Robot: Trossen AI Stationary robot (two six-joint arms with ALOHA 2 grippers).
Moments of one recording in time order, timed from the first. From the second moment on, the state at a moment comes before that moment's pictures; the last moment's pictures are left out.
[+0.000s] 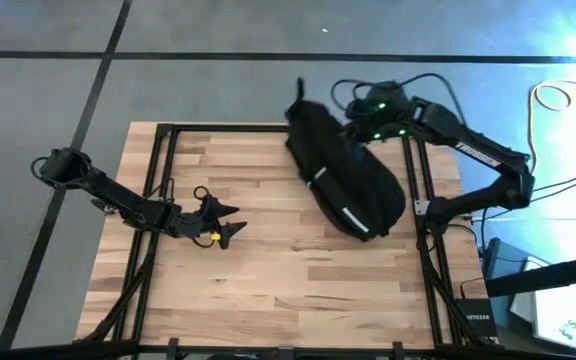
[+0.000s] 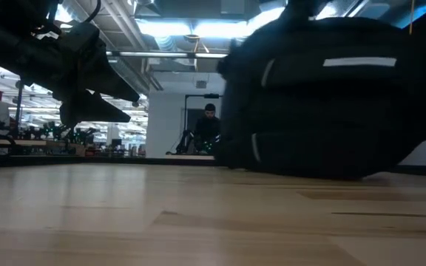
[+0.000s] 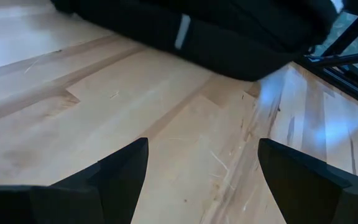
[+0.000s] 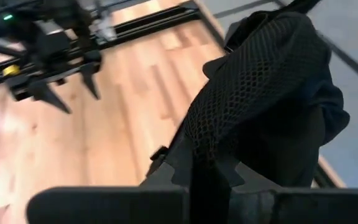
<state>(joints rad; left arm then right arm) -0.34 1.15 0.25 0.45 -0.67 -0.71 -0.44 1.32 1.43 -0.78 -0.22 0.03</state>
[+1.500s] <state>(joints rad) -0.34 1.15 0.25 0.43 -0.69 -0.69 -0.07 1.98 1.43 -0.18 0.04 -0.07</state>
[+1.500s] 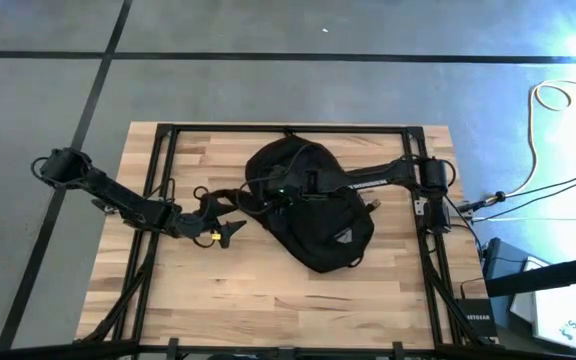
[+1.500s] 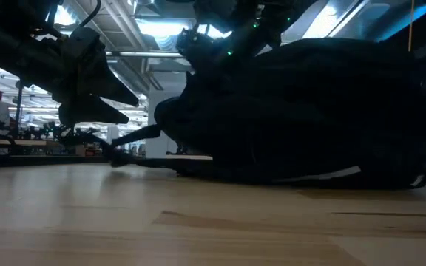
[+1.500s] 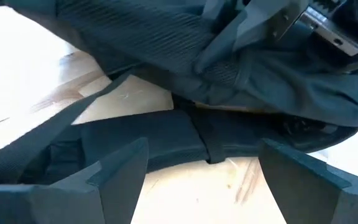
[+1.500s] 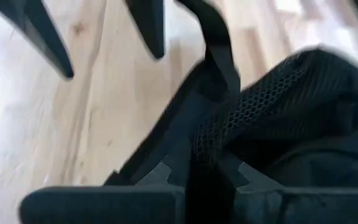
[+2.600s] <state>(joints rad) -0.45 1.16 0.18 0.82 -0.61 -0.12 0.30 1.53 1.22 -0.34 0.16 -0.16</state>
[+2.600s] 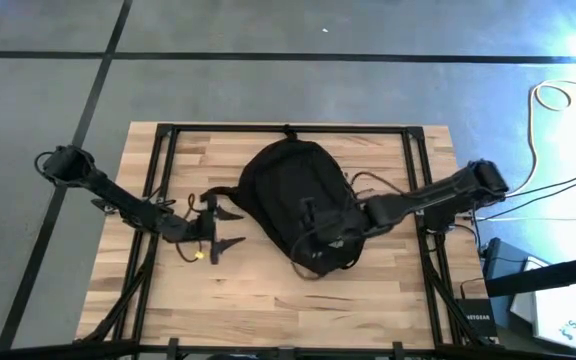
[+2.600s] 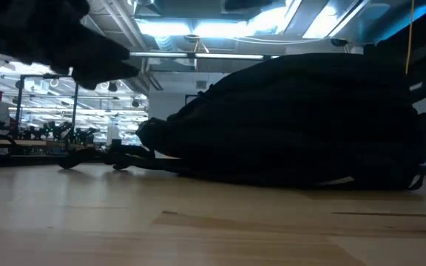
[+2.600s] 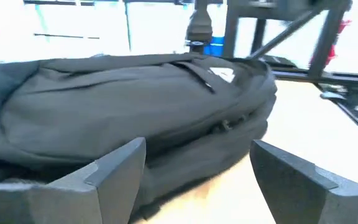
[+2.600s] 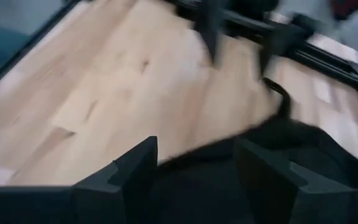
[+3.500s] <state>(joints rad) -0.28 0.74 0.01 0.79 -0.34 -0.10 0.15 0.71 0.42 0.14 0.08 -0.10</state>
